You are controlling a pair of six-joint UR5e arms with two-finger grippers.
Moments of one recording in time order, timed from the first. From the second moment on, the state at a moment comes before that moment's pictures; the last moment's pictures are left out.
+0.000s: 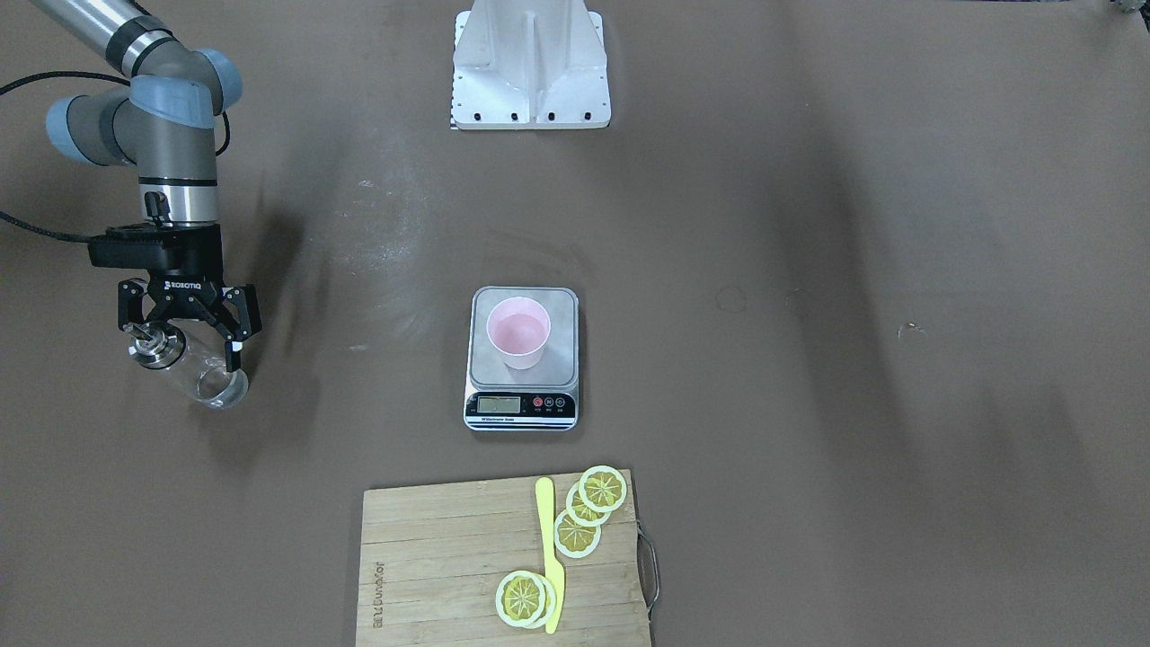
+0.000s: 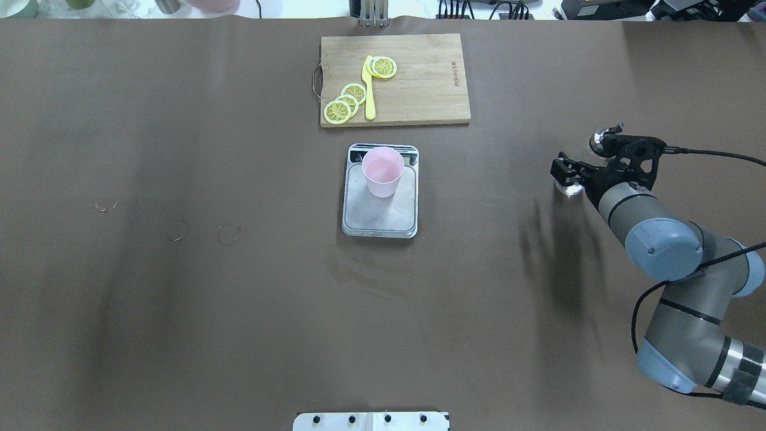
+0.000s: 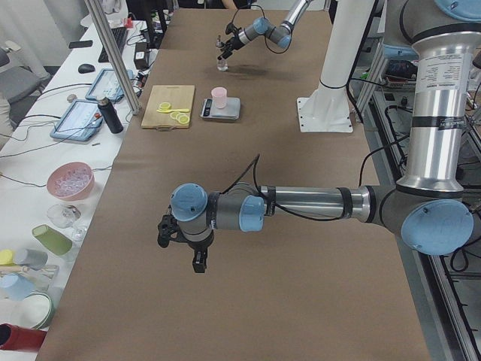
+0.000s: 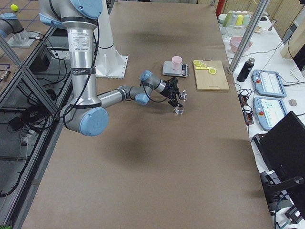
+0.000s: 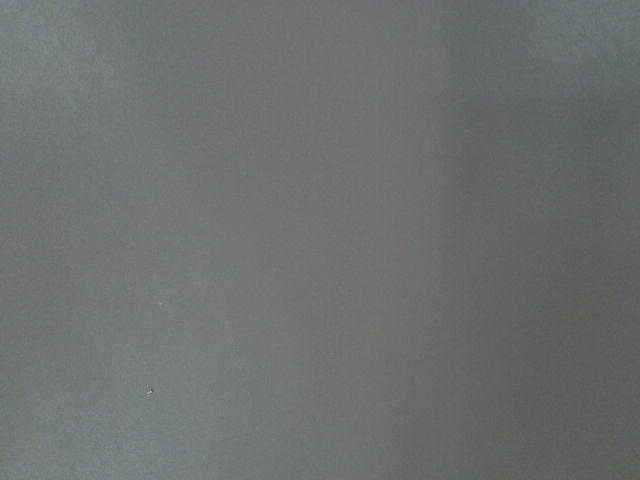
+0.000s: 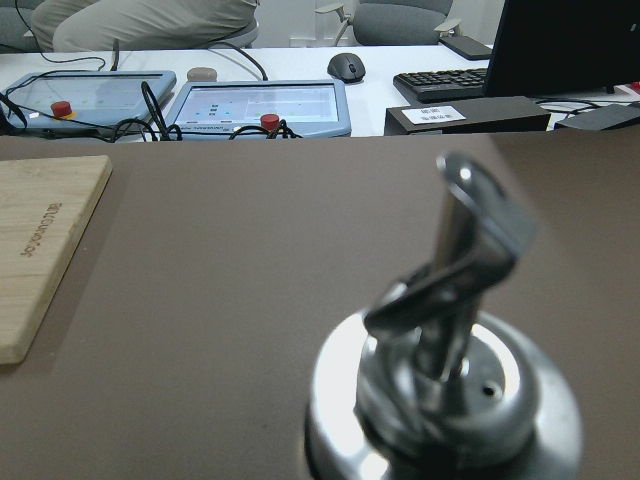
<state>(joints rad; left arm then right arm) -1.57 -1.57 -1.57 -1.60 -2.38 -0.01 0.55 -1.52 1.73 -0.81 1.08 1.21</state>
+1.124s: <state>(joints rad) -1.57 -1.56 -1.57 -1.60 -2.38 -0.01 0.48 -1.76 2.19 -1.08 1.11 1.23</state>
